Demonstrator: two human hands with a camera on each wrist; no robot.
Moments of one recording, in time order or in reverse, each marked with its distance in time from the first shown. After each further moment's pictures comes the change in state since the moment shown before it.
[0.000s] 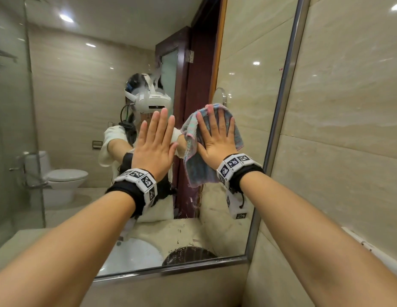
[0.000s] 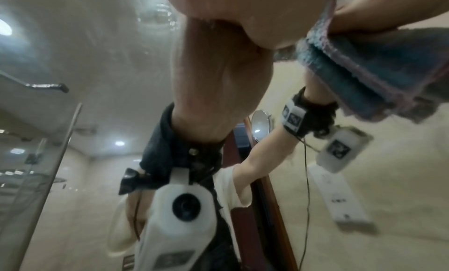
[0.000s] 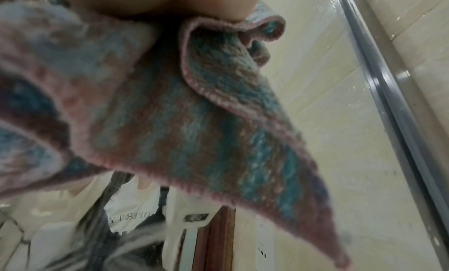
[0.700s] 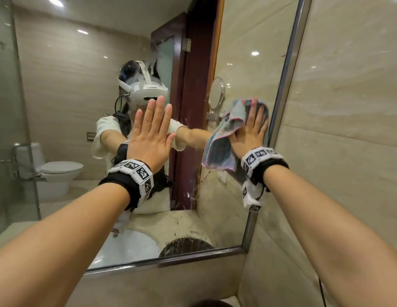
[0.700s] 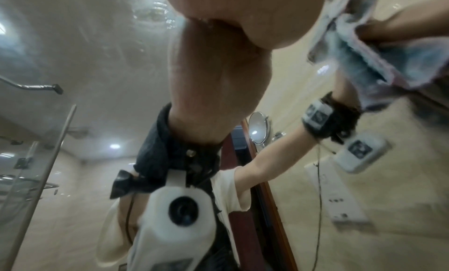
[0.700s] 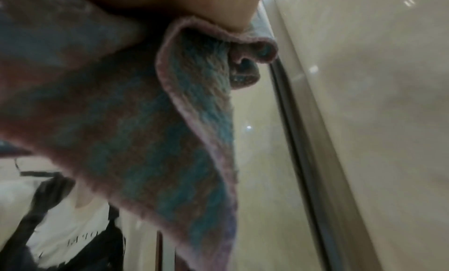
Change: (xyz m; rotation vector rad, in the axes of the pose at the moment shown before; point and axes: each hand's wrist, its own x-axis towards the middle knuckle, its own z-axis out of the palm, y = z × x) left_hand -0.002 0.001 0.005 -0.031 0.060 0.006; right_hand -0.020 0.054 0.002 0.075 0.028 0.413
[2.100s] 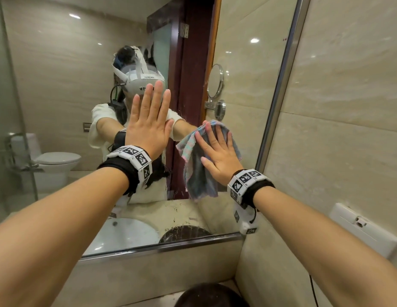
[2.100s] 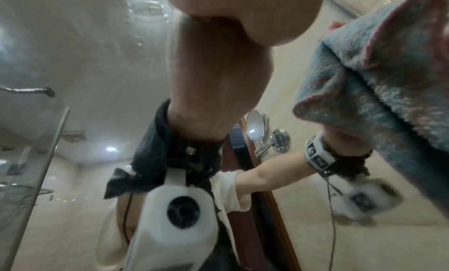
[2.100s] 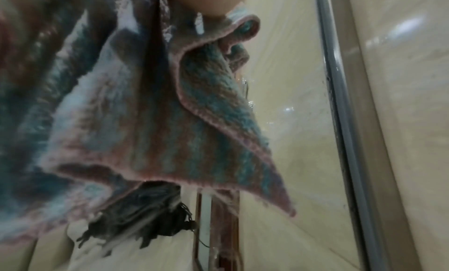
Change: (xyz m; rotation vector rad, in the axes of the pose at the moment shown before) left_hand 0.002 0.000 -0.002 0.004 0.008 -0.008; right_hand -0.068 -0.015 0.046 0.106 -0.102 -0.555
